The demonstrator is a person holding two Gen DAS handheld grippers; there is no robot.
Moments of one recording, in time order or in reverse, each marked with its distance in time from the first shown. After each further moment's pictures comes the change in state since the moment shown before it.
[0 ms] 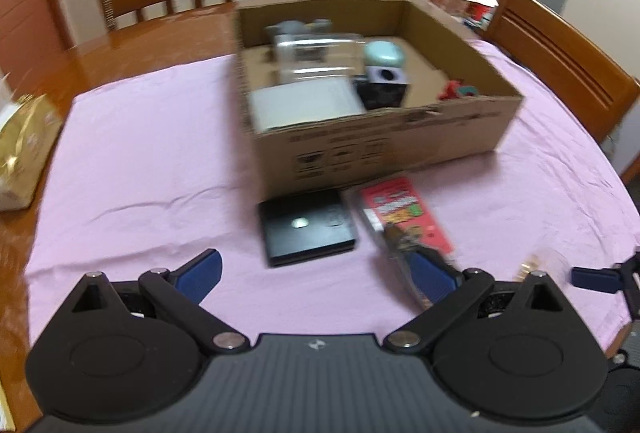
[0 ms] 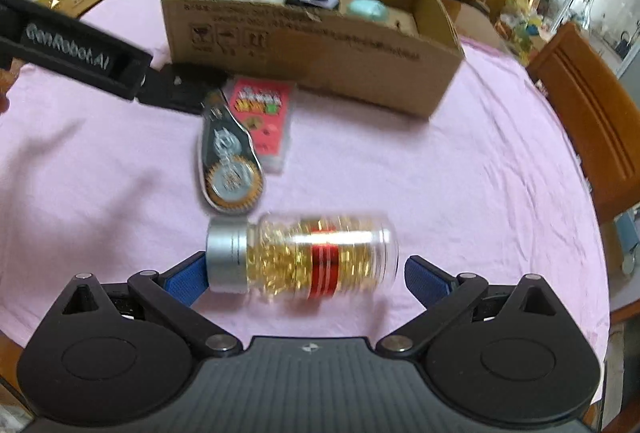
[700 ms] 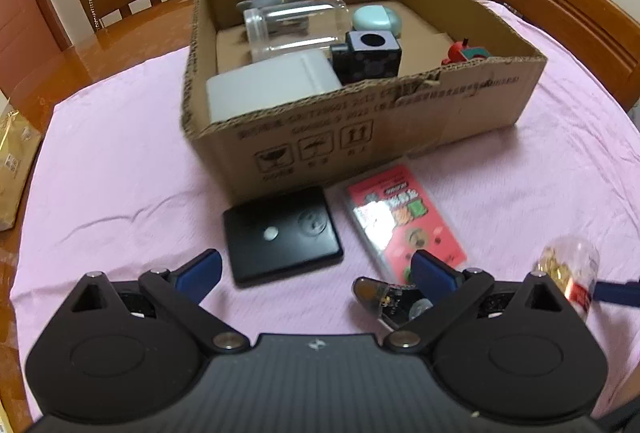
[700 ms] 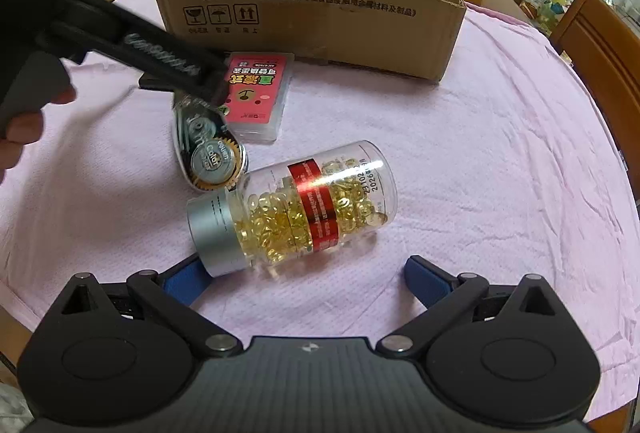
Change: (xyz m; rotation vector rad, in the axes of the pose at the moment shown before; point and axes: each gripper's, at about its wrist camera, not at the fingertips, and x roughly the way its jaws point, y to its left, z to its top) left arm 0.042 -0.021 0.007 0.051 0.071 0.077; right arm 0.013 -0.024 -0.015 0.029 0.012 0.126
